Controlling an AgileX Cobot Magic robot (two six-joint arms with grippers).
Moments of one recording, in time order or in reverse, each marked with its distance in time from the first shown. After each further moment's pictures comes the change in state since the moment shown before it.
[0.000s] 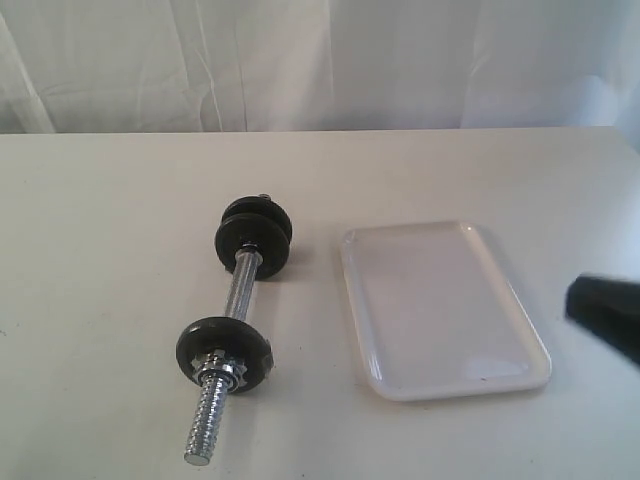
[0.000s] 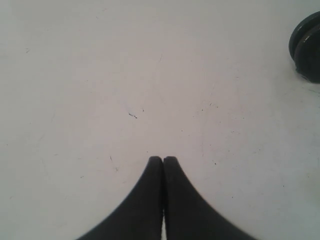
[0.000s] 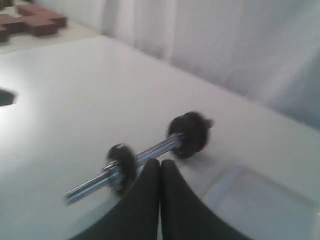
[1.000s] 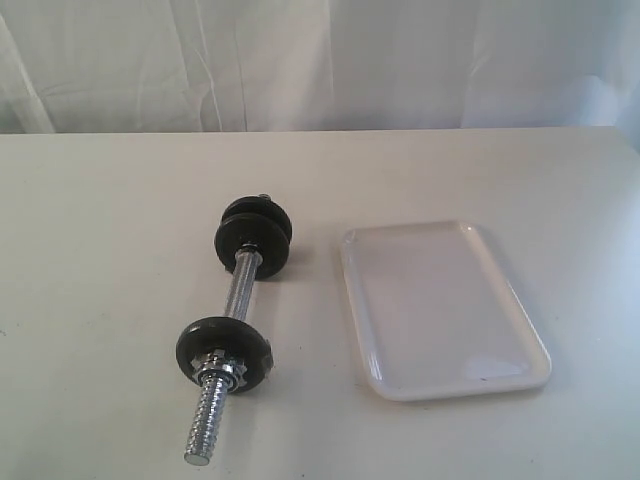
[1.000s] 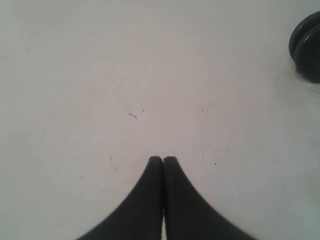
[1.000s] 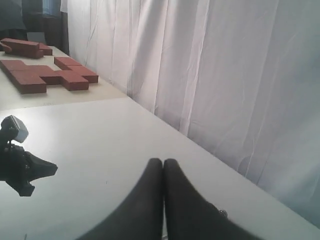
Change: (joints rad) left arm 0.000 0.000 0.000 0.000 0.000 0.000; right arm 0.000 0.150 -0.439 0.060 0.191 0.002
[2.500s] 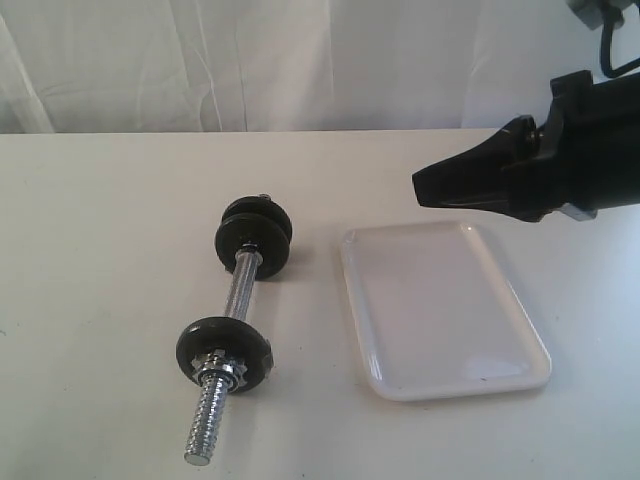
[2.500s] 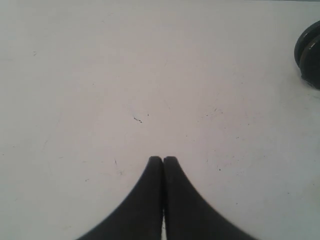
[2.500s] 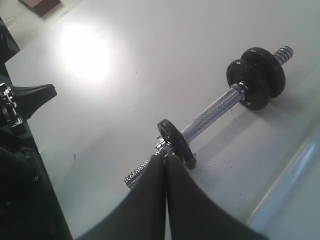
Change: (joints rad) left arm 0.016 0.000 0.000 0.000 -0.014 -0.004; right arm 0.000 0.666 0.000 0.008 0.090 0.000
